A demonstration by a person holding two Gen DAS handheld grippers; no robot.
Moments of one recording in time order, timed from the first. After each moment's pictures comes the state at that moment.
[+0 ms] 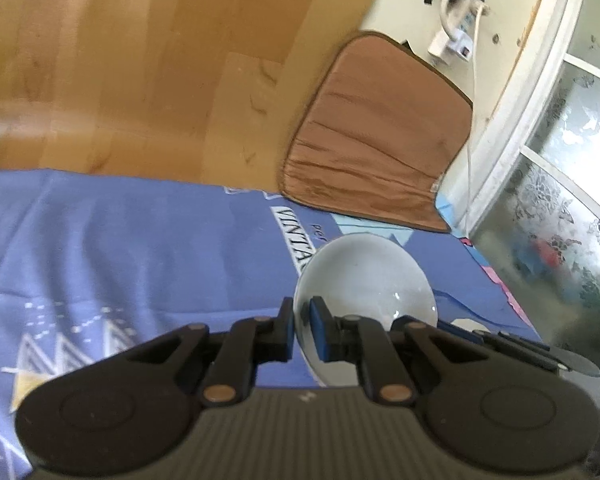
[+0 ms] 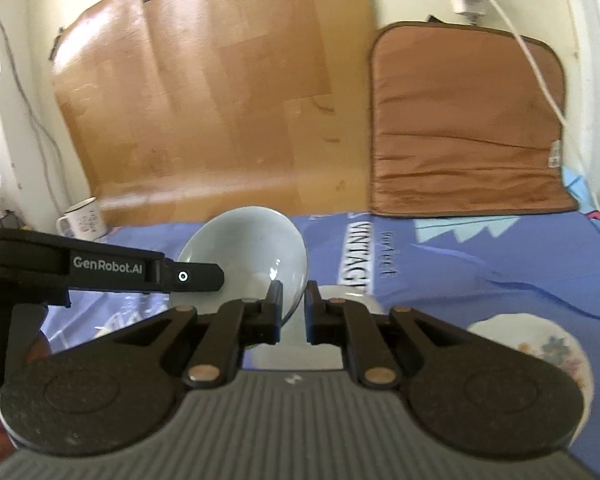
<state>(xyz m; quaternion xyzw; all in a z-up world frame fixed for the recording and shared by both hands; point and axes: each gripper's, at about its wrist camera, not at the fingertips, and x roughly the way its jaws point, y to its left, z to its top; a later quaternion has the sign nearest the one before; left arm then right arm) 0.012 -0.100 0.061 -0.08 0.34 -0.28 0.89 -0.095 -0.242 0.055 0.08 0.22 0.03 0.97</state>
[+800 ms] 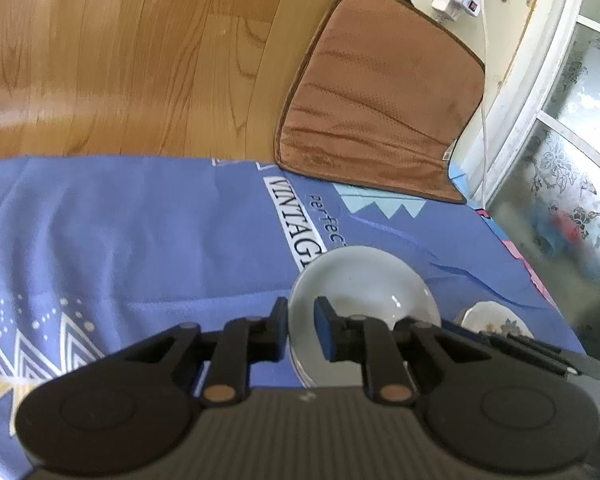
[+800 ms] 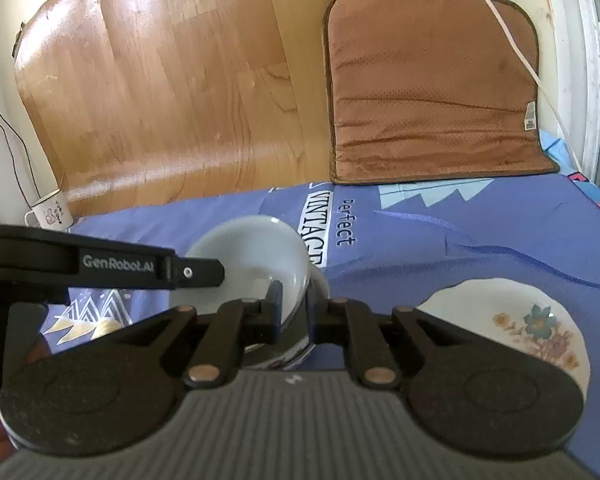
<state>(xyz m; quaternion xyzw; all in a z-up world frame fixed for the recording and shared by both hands) 0.025 -0.136 0.033 -0.05 0.37 -0.27 0.89 -0.087 -0.261 0.033 0.09 0.25 -0.01 0.96</state>
